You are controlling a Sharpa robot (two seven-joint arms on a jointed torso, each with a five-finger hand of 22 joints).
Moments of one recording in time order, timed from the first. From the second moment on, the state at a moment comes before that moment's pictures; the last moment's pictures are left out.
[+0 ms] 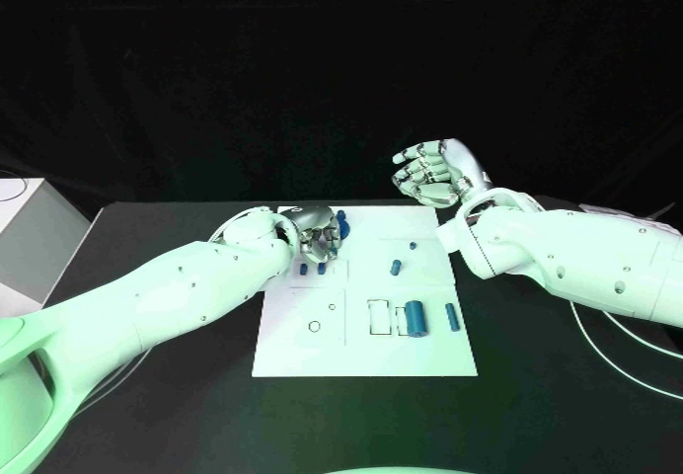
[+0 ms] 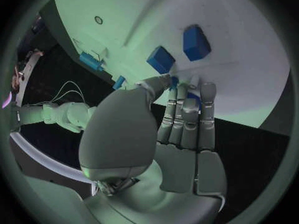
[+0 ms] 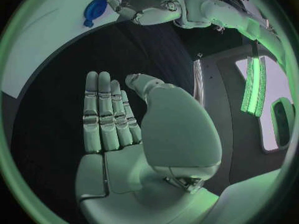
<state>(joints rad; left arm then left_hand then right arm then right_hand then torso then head) 1.16 -0.39 0.09 1.02 -1.56 -0.09 -0.05 1.43 -0.26 0.58 0.11 0.20 0.88 0.14 0.46 0.19 0.91 0.10 0.59 0.16 1.15 0.04 1.38 0.91 0.17 0.98 0.15 1.08 0.90 1.33 -0.75 -0.13 1.40 -0.69 -0.76 0.25 1.39 -0.26 0.50 0.12 0.42 0.89 0.20 0.23 0.28 1.13 0.13 0.20 0.14 1.22 0.06 0.18 0.57 0.17 1.09 0.15 0.19 0.50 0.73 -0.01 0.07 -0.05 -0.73</state>
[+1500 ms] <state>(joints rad) 1.15 -0.46 0.10 1.10 -1.48 -0.19 0.00 1.45 -0.20 0.65 0.01 0.19 0.98 0.15 0.40 0.24 1.10 0.08 0.42 0.14 1.32 0.01 1.45 1.05 0.15 1.09 0.11 1.24 1.07 1.33 -0.76 -0.13 1.41 -0.69 -0.75 0.24 1.39 -0.26 0.50 0.12 0.42 0.89 0.20 0.23 0.27 1.13 0.13 0.20 0.12 1.22 0.06 0.17 0.56 0.17 1.08 0.16 0.18 0.49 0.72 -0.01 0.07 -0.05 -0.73</state>
